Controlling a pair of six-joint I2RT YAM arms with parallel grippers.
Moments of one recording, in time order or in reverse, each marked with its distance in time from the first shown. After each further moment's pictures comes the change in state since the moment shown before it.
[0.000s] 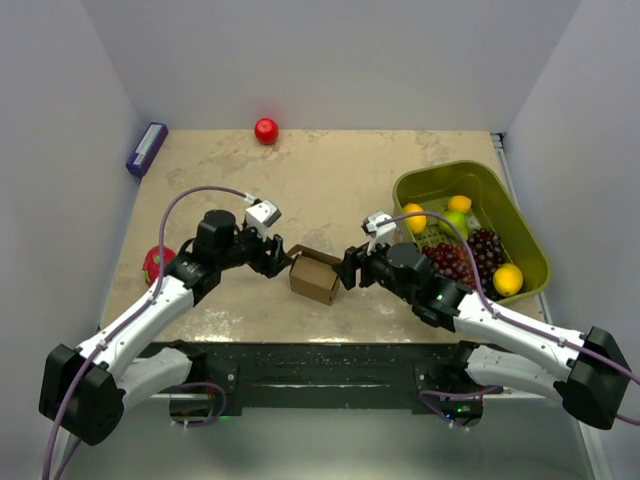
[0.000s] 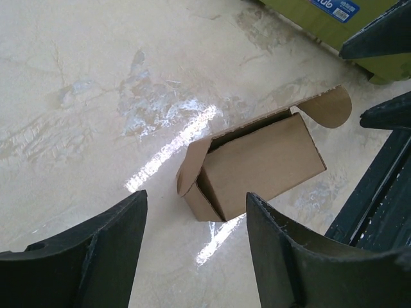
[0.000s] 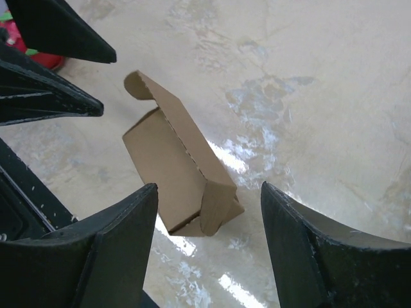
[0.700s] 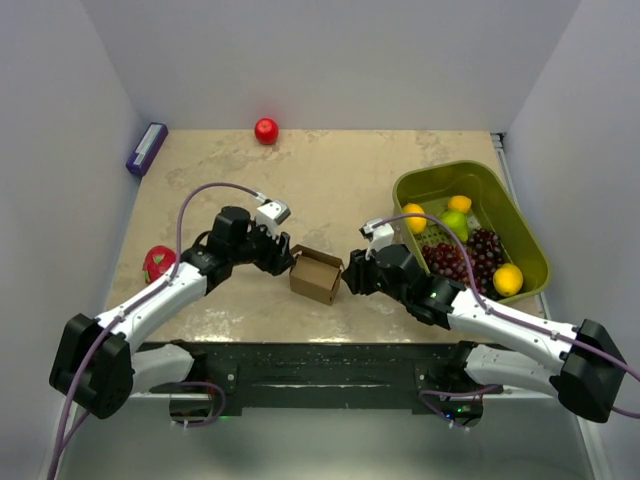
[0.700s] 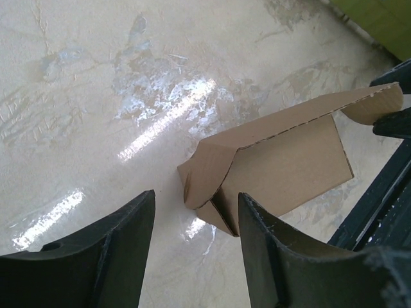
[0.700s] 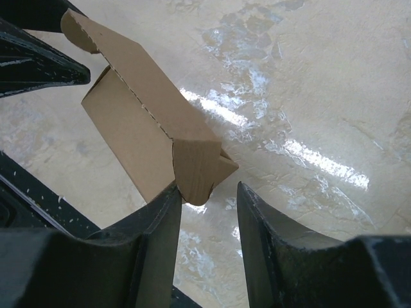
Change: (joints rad) left arm -0.031 0.144 0.030 0.002 -0.046 -0.031; right arm 0.016 0.053 0.018 -0.169 0.047 0.139
